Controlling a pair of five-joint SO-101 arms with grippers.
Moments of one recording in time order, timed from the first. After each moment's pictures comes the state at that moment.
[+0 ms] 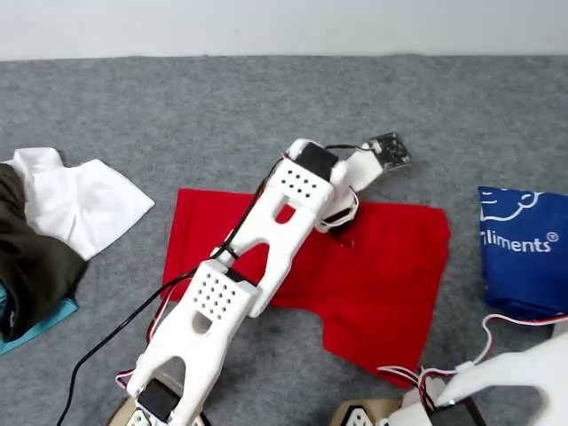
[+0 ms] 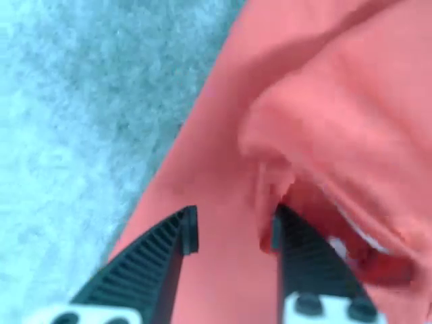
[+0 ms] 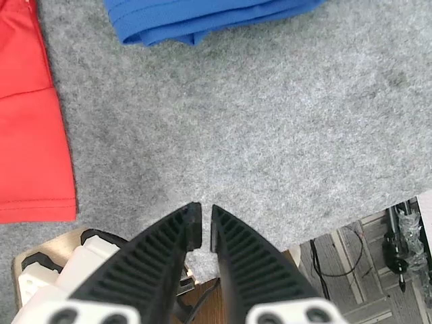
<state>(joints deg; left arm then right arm) 31.1 60.5 -67.6 97.7 -21.0 63.4 -26.6 15.5 98.9 41.6</state>
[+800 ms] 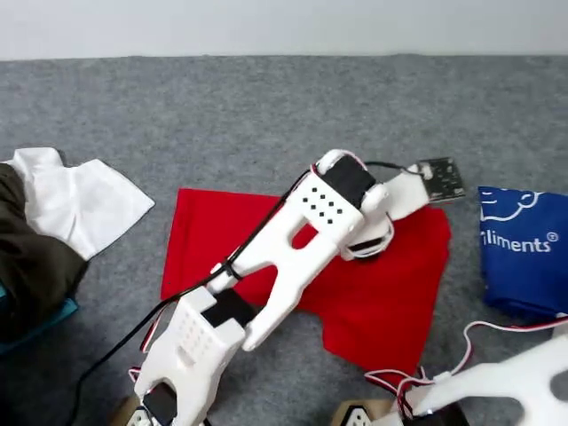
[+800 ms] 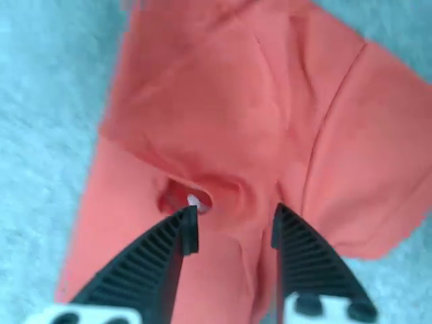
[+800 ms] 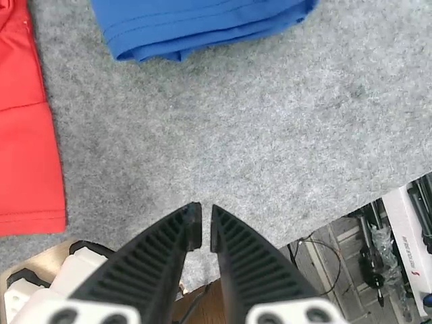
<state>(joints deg) 41.3 36.4 -41.8 99.2 -21.0 63.4 -33.9 15.6 98.9 41.6</state>
